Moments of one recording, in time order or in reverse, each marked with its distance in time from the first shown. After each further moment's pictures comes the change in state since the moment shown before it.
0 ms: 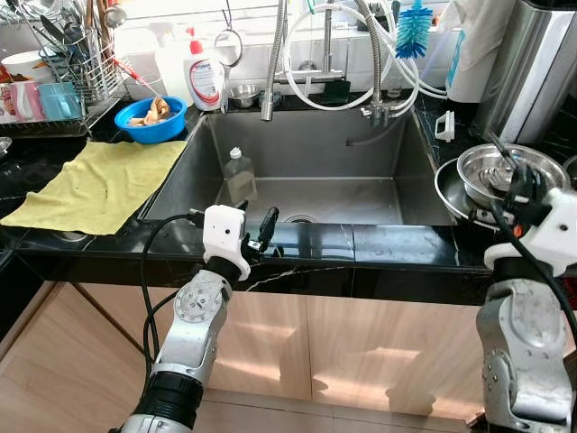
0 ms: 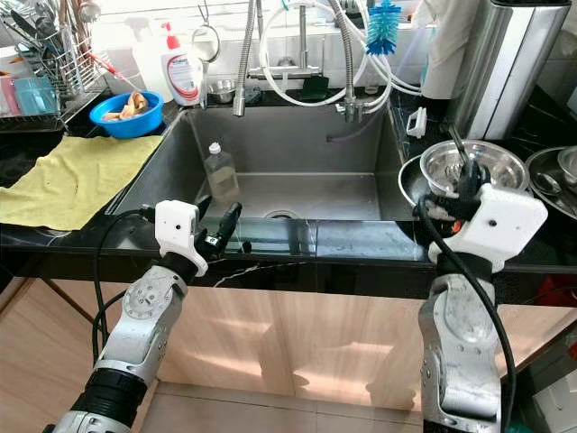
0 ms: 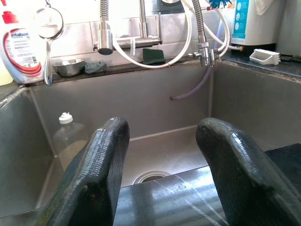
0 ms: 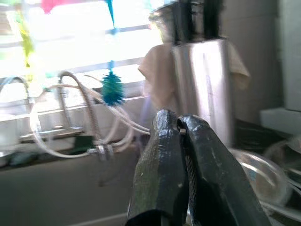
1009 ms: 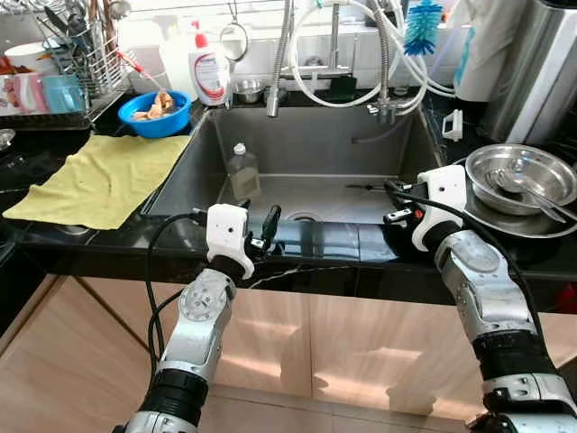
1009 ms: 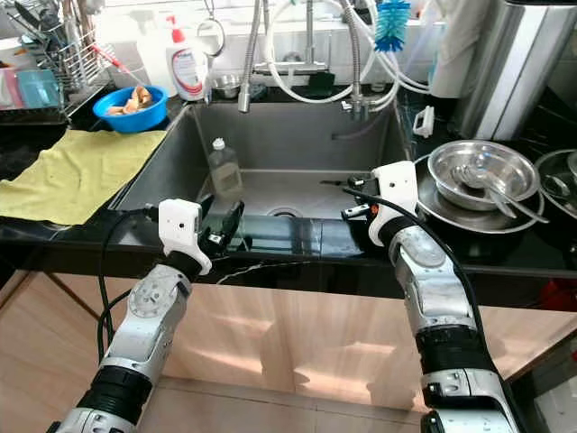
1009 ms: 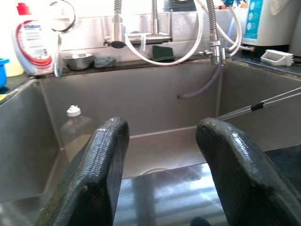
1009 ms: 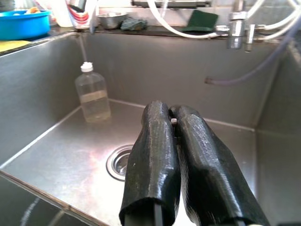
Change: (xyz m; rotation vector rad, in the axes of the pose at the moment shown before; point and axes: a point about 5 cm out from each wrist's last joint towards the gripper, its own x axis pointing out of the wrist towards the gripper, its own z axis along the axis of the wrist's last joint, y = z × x) left arm 0.003 -0.003 -0.001 -0.015 -0.005 0.015; right arm 0.053 0.039 -0.085 -0.025 0.432 0.563
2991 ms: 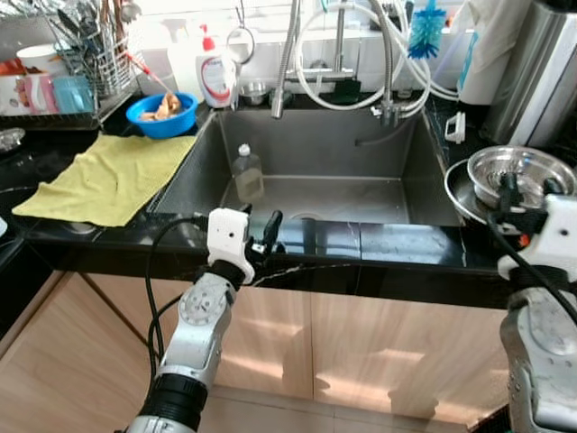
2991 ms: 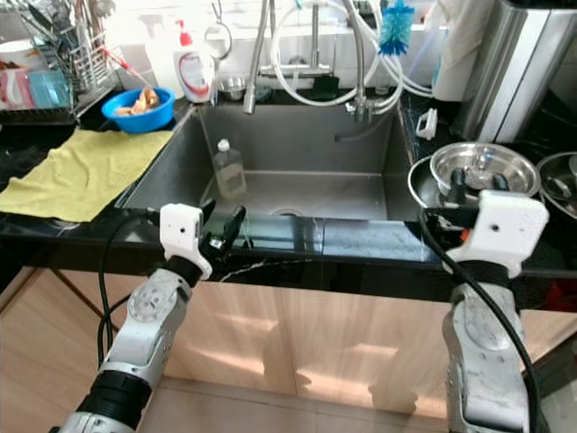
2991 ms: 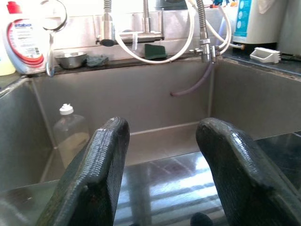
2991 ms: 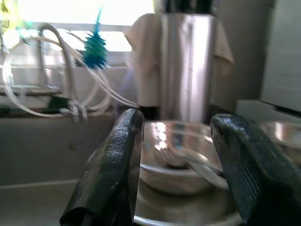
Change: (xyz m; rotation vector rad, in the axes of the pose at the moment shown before) left arm -0.004 -0.003 -0.004 -0.010 0.015 -0.022; right arm -0.122 -0.023 0.020 -0.102 -0.263 -0.676
